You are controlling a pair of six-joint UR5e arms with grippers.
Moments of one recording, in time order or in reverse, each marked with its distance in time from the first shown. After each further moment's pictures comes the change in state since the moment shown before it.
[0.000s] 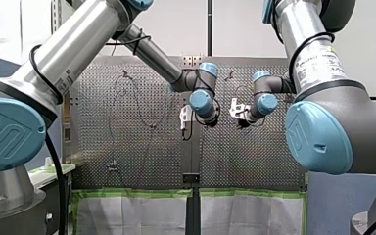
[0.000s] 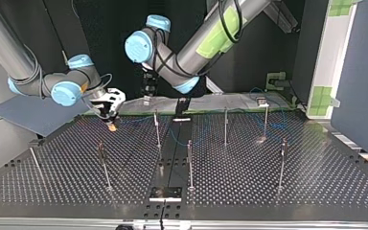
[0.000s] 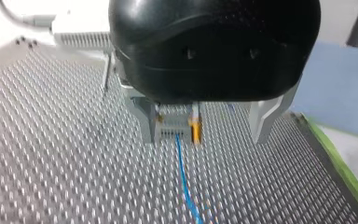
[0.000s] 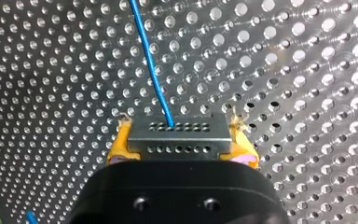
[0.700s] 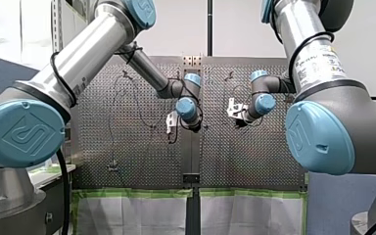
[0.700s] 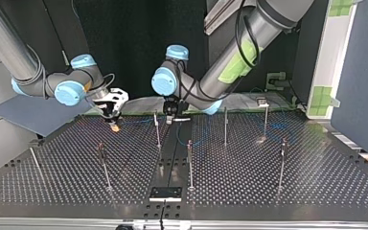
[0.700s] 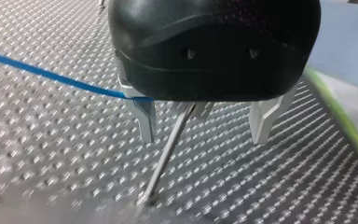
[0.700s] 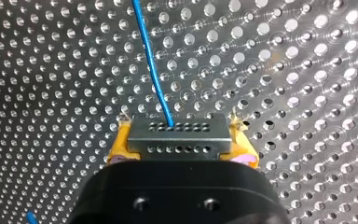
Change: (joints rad) left arm 0.179 -0.064 0.044 -0.038 0.091 0.021; right arm 0.020 0.000 -0.001 -0.012 0.003 -0.003
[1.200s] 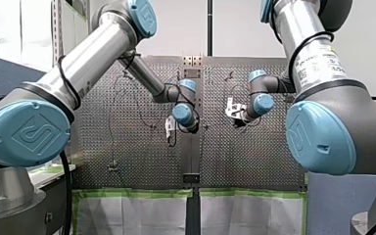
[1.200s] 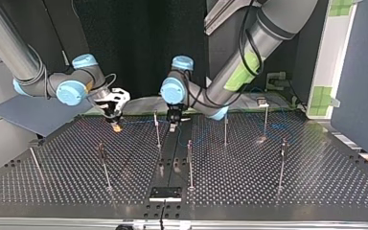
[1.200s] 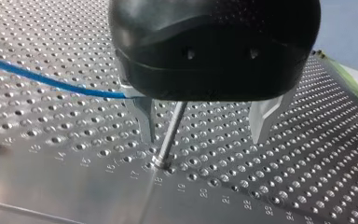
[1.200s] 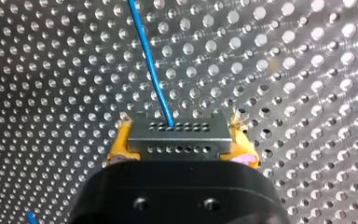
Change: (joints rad) left arm 0.059 -0.046 0.037 0.071 0.072 -0.017; right arm 0.009 -0.001 -0.001 -0.005 0.005 -0.002
